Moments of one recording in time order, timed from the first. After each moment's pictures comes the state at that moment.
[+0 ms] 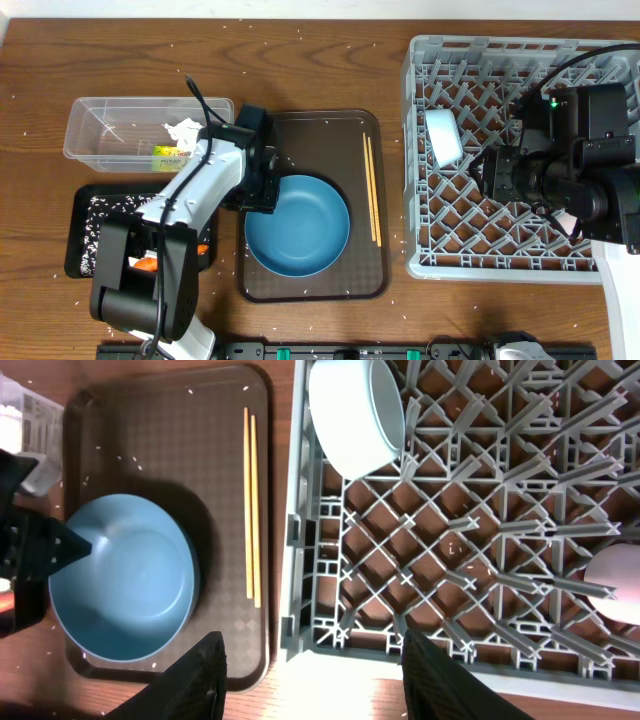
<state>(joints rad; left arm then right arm) -0.26 1.77 1.14 -0.97 0.07 -0.13 0.14 1.26 1.60 -1.40 -0.12 0.20</state>
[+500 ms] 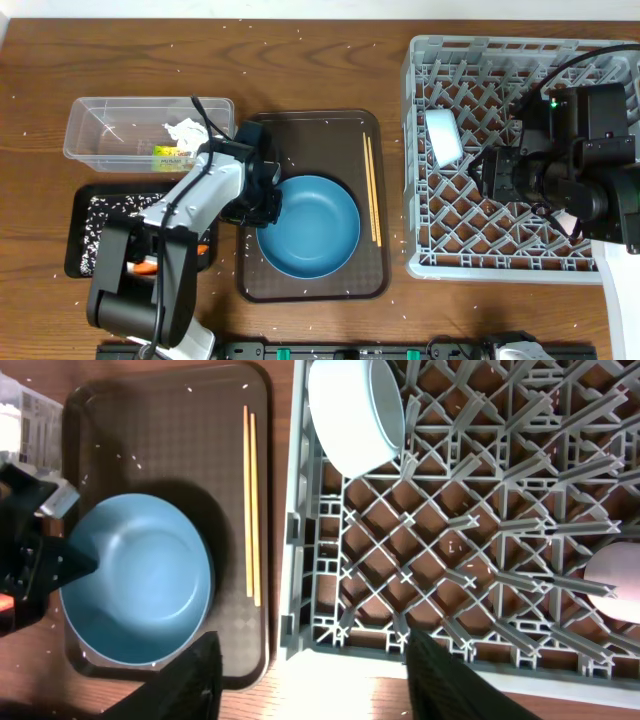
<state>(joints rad) -0.26 1.75 1.04 -0.94 0.15 -0.10 0.14 1.26 1.60 -1.41 -0.12 0.20</state>
